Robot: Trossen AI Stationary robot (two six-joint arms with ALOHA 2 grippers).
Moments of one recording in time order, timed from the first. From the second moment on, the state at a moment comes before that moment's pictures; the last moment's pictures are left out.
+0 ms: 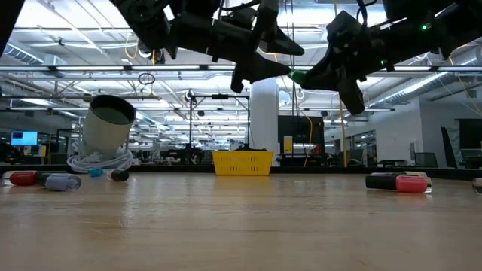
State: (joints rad) left arm 0.03 1.83 1.07 0.66 -0.18 -0.37; right arm 0.14 1.26 0.44 0.62 0.78 -0.93
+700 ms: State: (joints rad) left arm 0.03 1.77 1.07 0.55 -0.21 -0.36; right arm 0.17 1.26 0.45 0.71 0.71 -0.94
